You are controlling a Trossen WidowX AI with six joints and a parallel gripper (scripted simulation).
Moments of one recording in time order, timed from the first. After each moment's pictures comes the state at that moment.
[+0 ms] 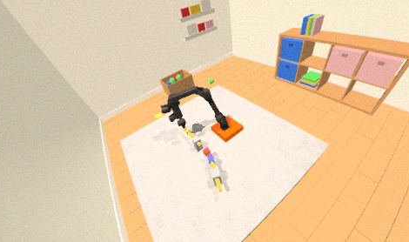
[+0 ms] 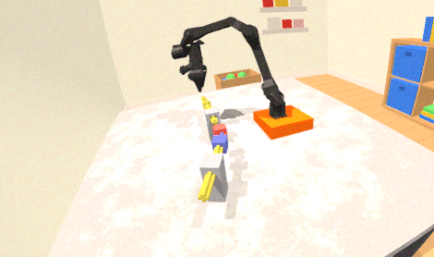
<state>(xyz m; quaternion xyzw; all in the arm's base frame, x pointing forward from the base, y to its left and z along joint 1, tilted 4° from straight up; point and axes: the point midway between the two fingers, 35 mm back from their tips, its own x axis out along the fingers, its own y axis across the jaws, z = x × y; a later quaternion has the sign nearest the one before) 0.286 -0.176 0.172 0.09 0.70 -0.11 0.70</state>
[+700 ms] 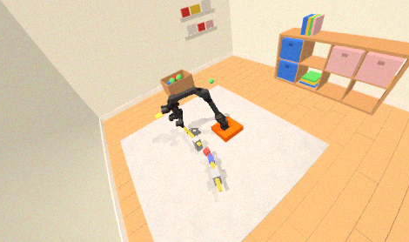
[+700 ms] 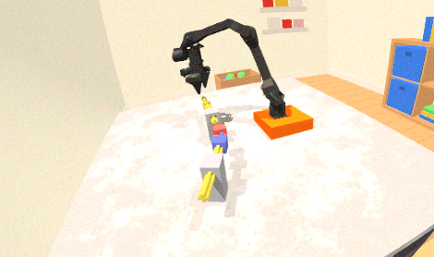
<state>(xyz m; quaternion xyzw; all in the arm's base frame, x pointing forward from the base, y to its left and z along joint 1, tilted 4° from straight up) 0.281 -0.200 0.159 0.14 0.69 -0.20 0.68</state>
